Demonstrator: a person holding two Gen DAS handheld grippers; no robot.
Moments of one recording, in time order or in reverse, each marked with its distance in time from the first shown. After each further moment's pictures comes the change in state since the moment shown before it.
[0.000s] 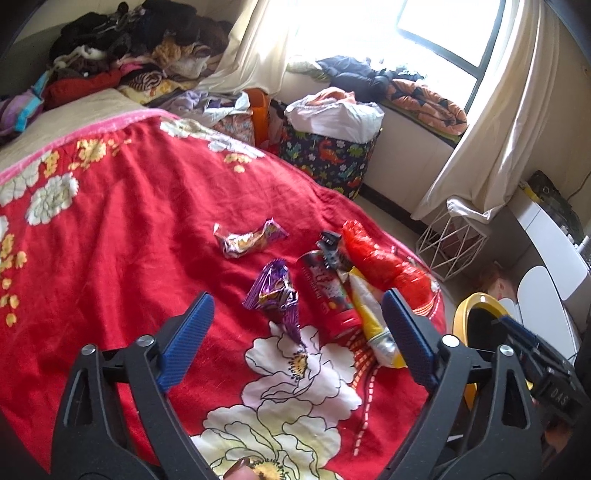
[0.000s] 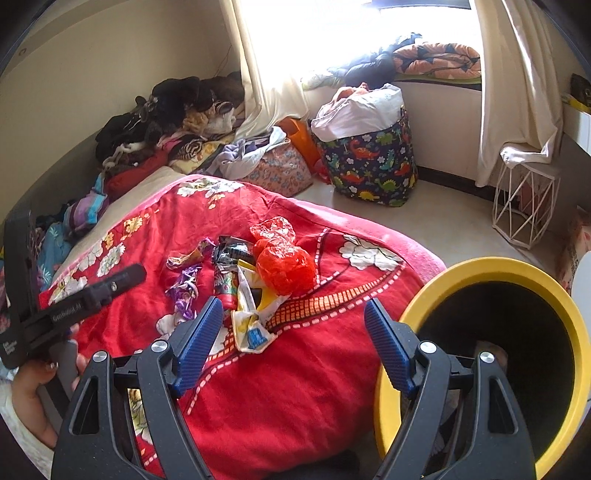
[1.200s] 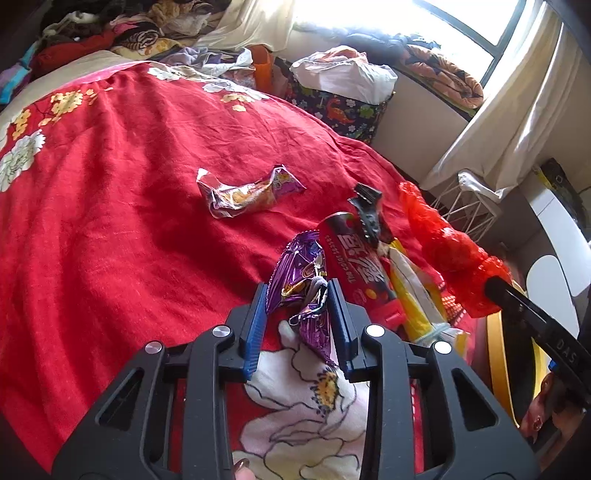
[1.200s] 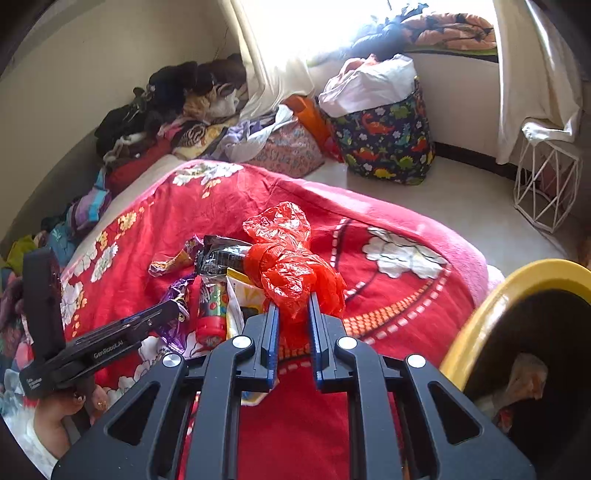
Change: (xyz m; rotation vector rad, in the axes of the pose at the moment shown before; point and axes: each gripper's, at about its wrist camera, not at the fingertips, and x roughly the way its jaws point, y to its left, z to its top) left arm 0.063 0.014 -0.008 -0.031 0.145 -0.010; right arm 0.065 -0.014 0.013 0.045 0.071 0.066
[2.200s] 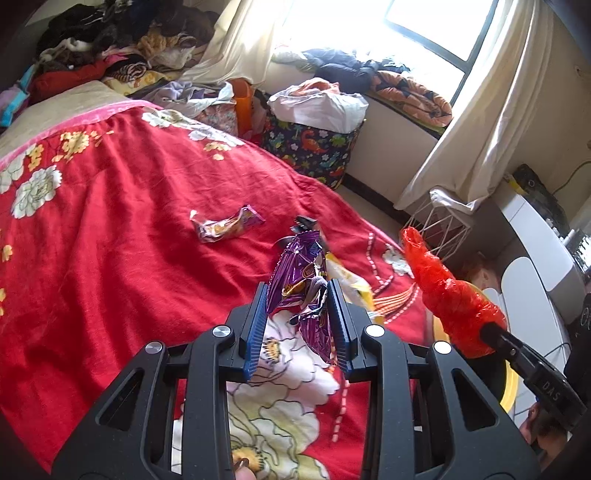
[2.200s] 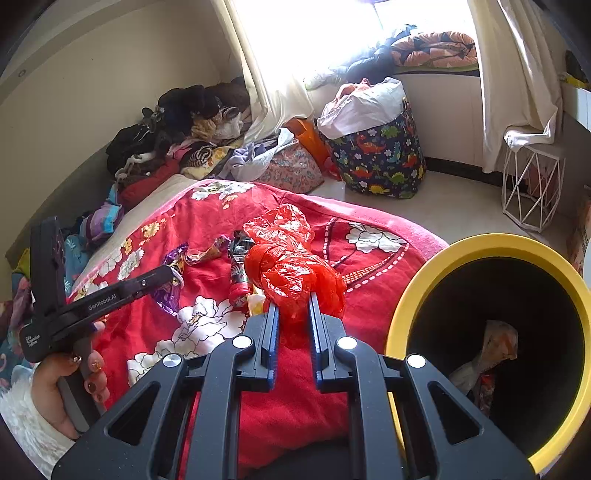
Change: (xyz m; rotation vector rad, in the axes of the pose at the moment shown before) left arm -0.071 -0.029 -0.008 0.048 -0.116 -0.060; right arm -0.095 0.000 -0.036 0.008 -0.082 0.013
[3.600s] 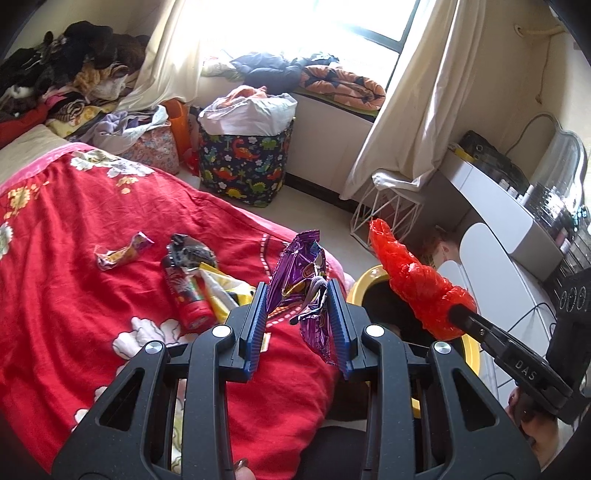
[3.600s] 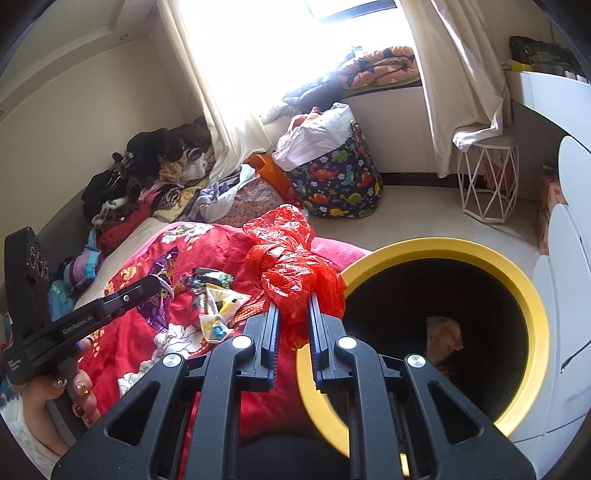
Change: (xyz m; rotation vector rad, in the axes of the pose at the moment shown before) left arm -0.009 -0.105 -0.009 0.181 -0.014 -0.137; right arm -0.071 -0.059 -0.013 0.130 -0.127 -0.099
